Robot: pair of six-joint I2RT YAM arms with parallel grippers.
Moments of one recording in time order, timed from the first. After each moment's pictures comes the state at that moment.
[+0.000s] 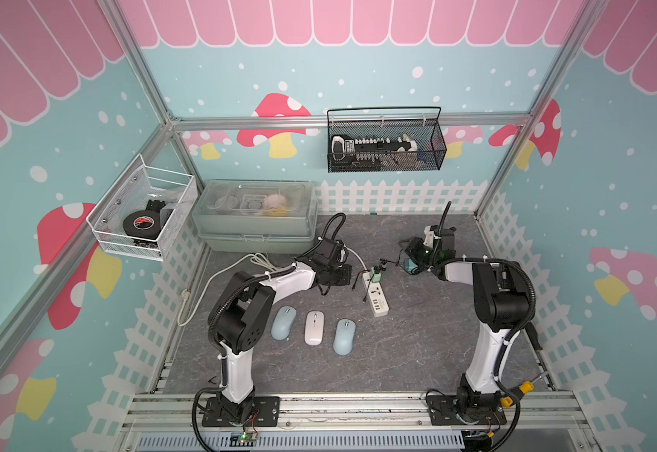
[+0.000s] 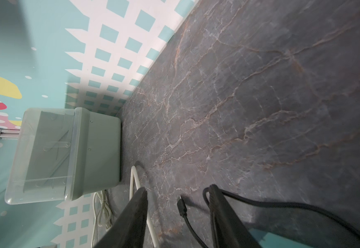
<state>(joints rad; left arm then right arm) -0.55 1.93 1.28 -0.25 0.22 -0.44 0.05 2.01 1.12 0.36 -0.49 0.85</state>
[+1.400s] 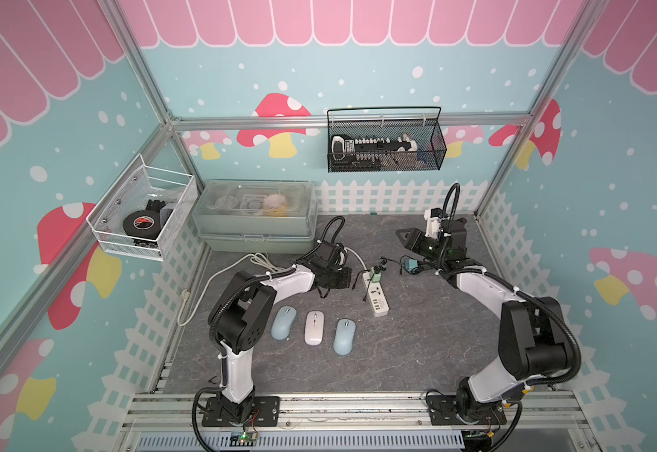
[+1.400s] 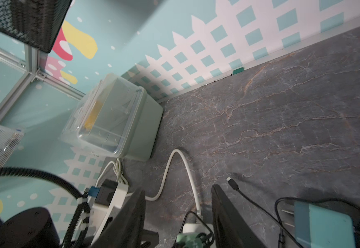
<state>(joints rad) -0.55 1.94 1.24 -0.21 0.26 -0.44 0.16 1.53 0.99 0.18 -0.41 0.57</state>
